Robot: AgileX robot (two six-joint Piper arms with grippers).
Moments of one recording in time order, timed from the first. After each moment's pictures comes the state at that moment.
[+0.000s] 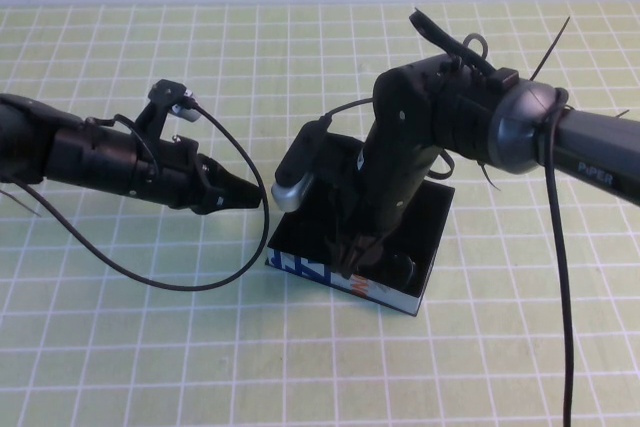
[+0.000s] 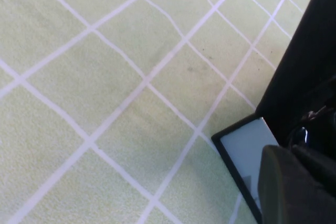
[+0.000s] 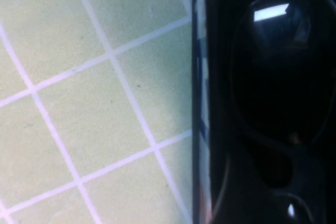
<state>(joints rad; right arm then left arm) 0.65 2.08 -1.68 0.17 0.96 -0.60 -0.09 2.04 -1.28 -1.24 1.01 1.49</state>
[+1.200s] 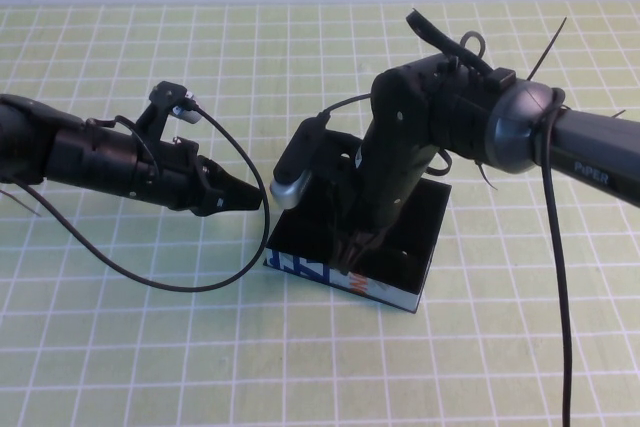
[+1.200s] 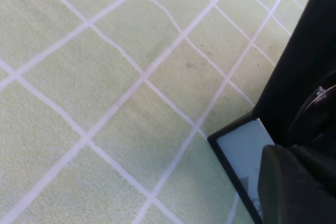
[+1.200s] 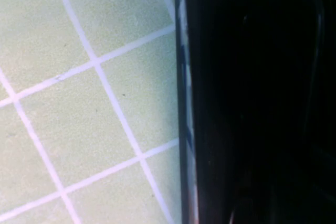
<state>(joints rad) 0.65 2.10 -1.69 0.15 0.95 -0.60 -0.09 2.04 -1.28 -1.23 1.02 1.48</state>
